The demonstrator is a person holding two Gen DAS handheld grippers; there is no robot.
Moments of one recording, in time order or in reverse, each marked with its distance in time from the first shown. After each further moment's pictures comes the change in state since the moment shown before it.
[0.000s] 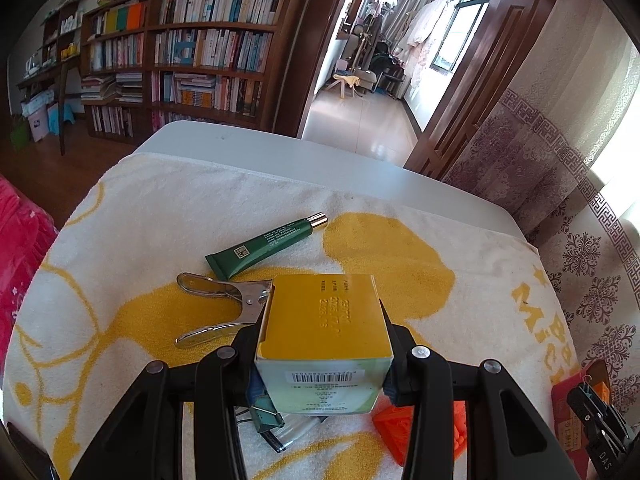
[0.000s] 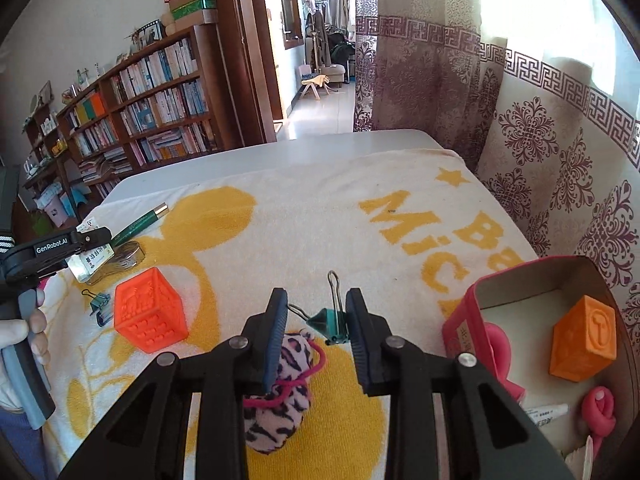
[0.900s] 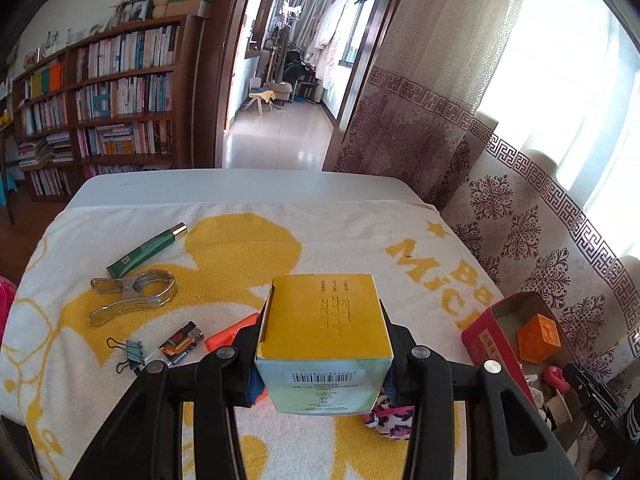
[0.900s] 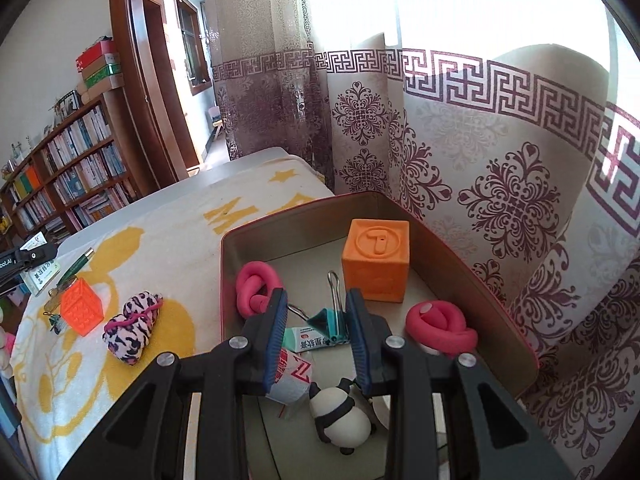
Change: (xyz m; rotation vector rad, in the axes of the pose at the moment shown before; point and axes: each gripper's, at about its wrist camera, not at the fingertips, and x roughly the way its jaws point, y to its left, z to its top) left arm -0.065 -0.134 -0.052 0.252 -0.034 -0.186; right arm -0.099 -0.131 -0.069 0.231 -0.113 -0.217
